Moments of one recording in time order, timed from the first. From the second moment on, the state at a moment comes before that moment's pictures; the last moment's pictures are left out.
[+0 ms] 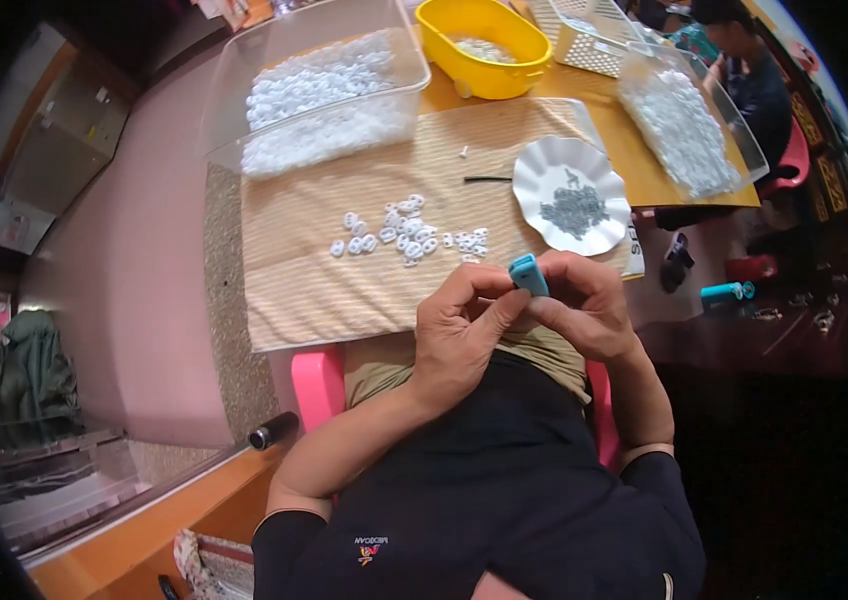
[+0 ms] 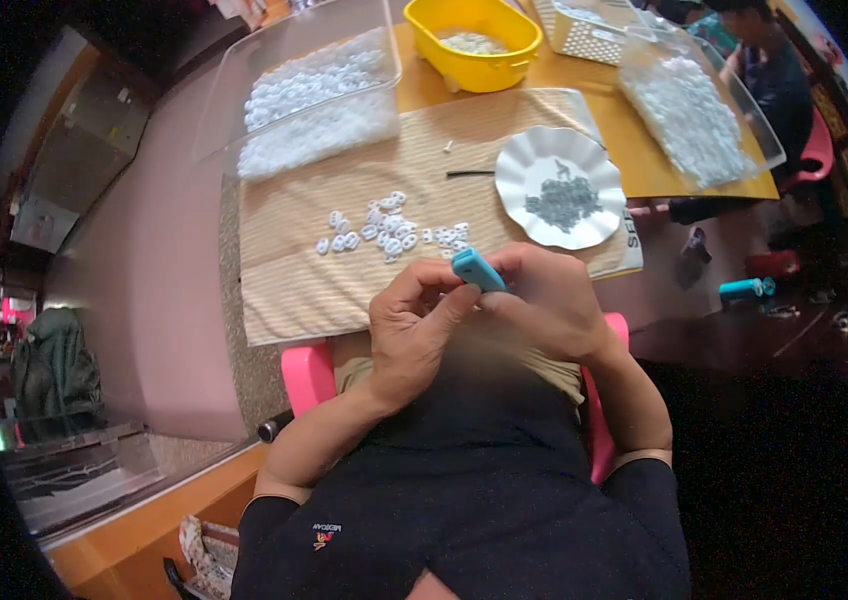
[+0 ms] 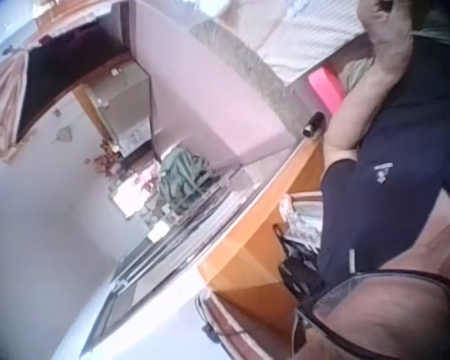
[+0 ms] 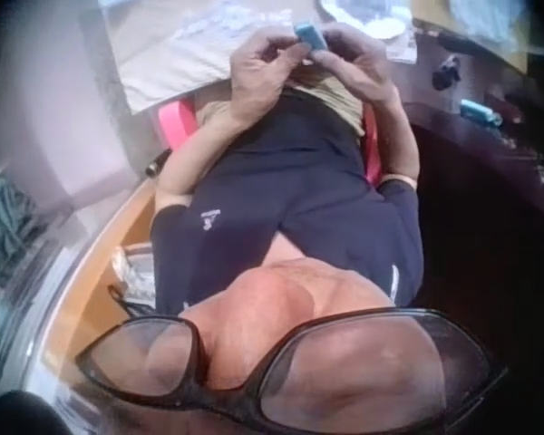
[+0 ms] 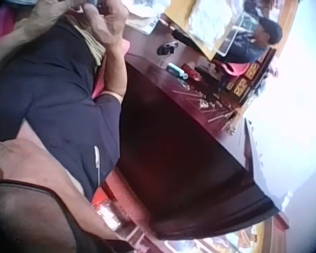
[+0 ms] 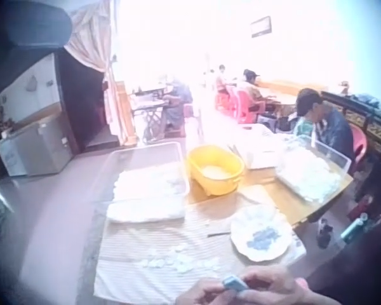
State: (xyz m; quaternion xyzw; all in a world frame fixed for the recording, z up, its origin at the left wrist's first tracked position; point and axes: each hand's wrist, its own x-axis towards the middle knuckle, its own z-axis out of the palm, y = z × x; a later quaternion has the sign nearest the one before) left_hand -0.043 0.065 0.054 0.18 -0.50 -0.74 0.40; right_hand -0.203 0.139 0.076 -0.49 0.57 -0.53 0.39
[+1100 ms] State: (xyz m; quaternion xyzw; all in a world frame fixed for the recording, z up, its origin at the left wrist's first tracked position) left_hand -0.015 0.054 0.026 0.26 -0.62 -0.65 0.35; right_hand -0.200 0.141 0.057 -0.51 0.53 -0.53 0.44
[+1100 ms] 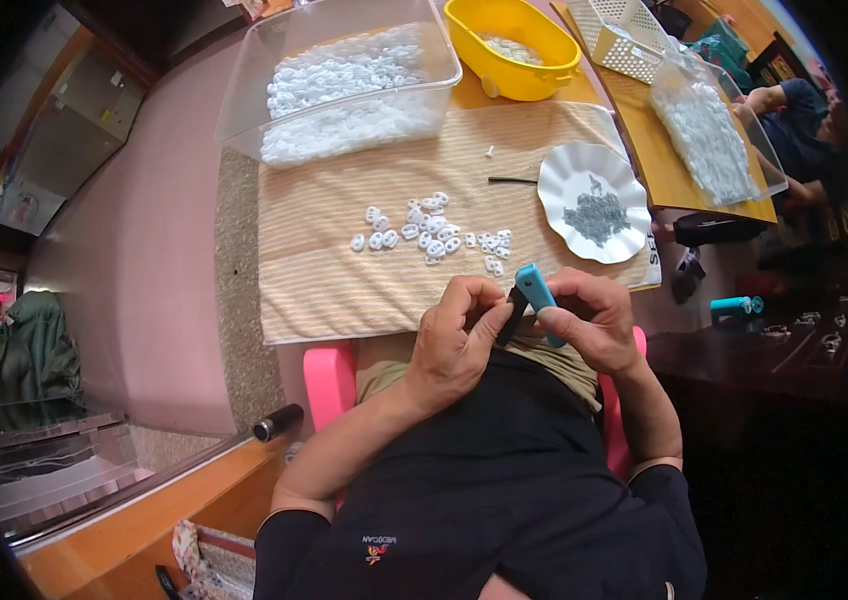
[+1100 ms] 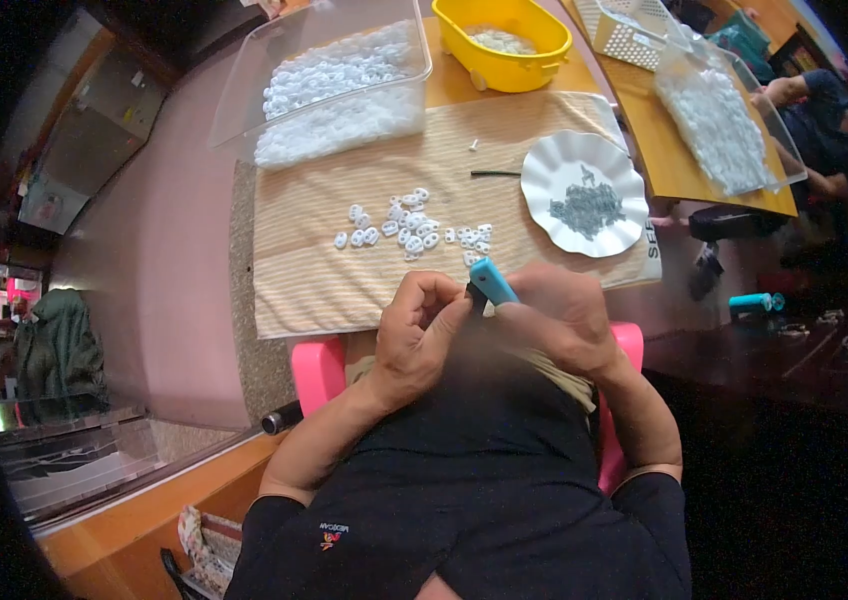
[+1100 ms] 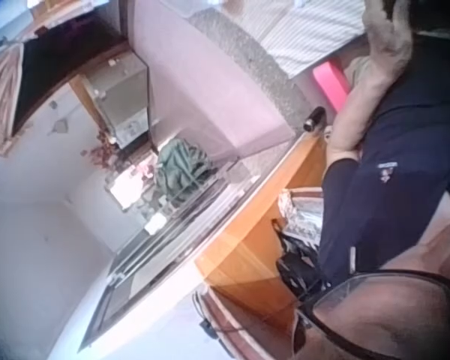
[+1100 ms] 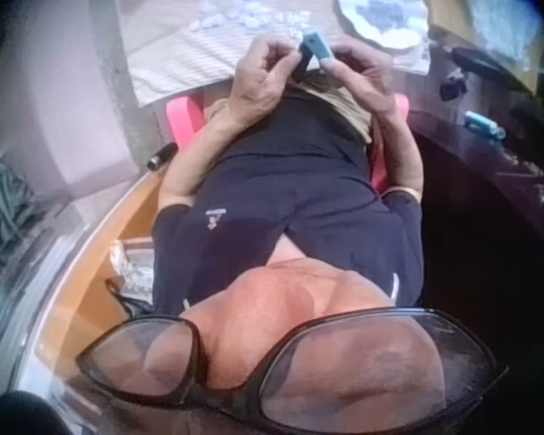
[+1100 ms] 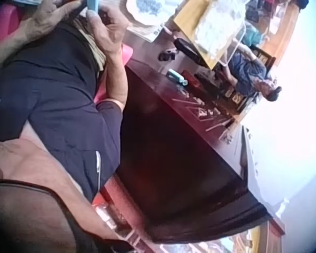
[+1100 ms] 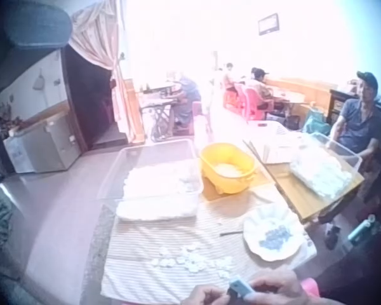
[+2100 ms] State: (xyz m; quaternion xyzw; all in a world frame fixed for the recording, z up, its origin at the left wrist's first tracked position) left_hand -0.006 0.041 0.026 0.05 -0.88 -0.34 0.33; right_hand -0.226 0.131 0.066 -0.71 0.54 -0.24 0.38
